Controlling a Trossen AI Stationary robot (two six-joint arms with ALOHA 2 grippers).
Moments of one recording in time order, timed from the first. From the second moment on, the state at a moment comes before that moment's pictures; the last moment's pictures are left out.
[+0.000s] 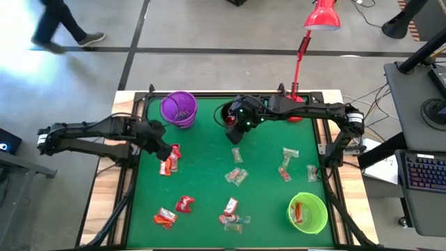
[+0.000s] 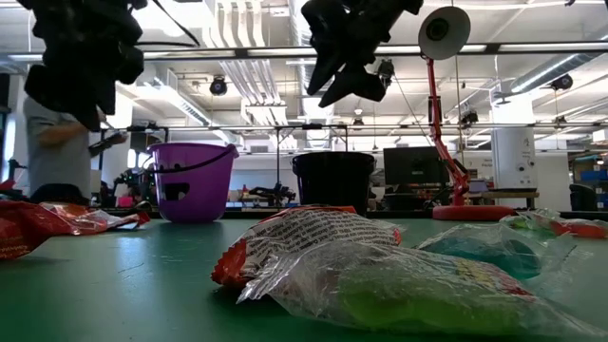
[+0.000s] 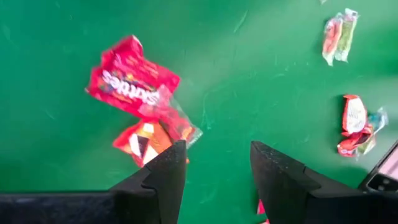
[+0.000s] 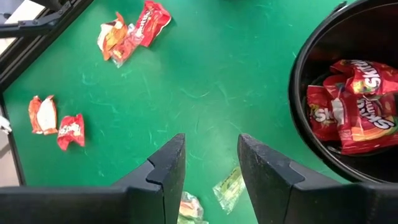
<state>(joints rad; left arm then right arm) 0.10 0.85 0.77 -1.03 0.10 -0.97 -0.22 1.73 1.55 -0.73 -0.16 0.48</state>
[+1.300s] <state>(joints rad) 0.01 1.31 0.63 -0.71 0.04 -1.36 -0.22 1.67 1.55 -0.76 -0.16 0.39</state>
